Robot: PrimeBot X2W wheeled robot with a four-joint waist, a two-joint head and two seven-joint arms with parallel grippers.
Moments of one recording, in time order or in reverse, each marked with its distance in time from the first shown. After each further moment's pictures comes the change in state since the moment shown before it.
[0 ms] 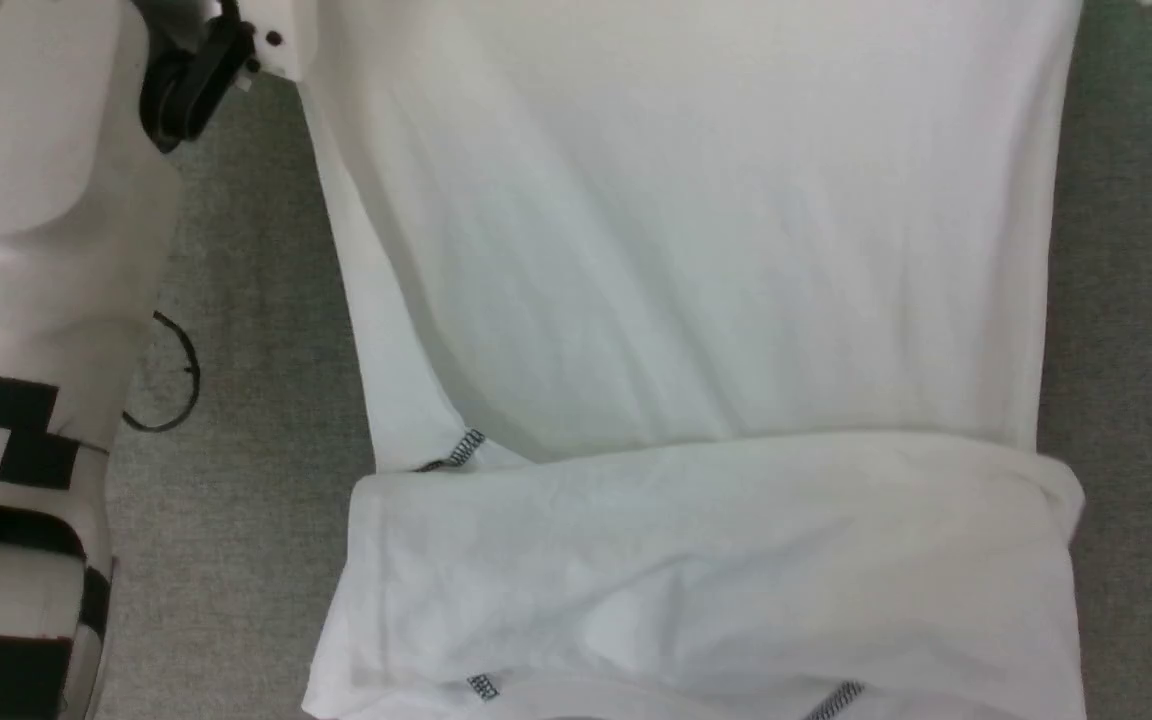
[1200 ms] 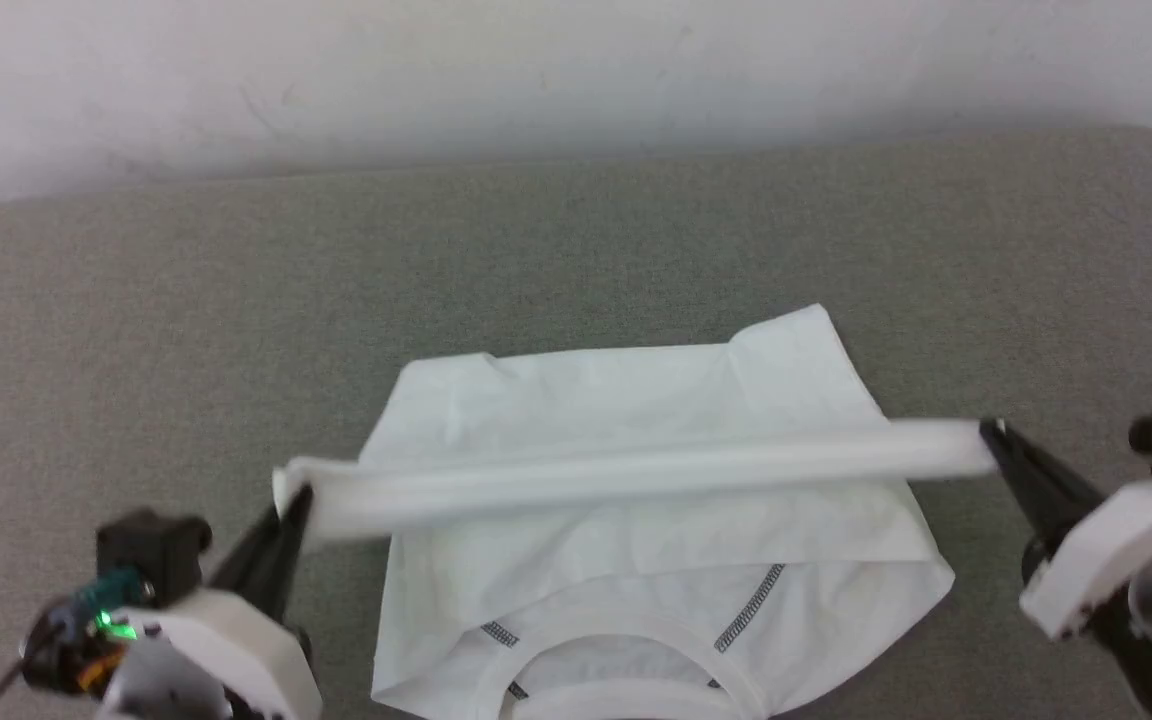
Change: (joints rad) left arm 1.231 0.263 0.134 -0.942 -0.199 0.327 -0.099; right arm 1.120 -0.061 -0.250 -0.630 0.086 0.001 -0.320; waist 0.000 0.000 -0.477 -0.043
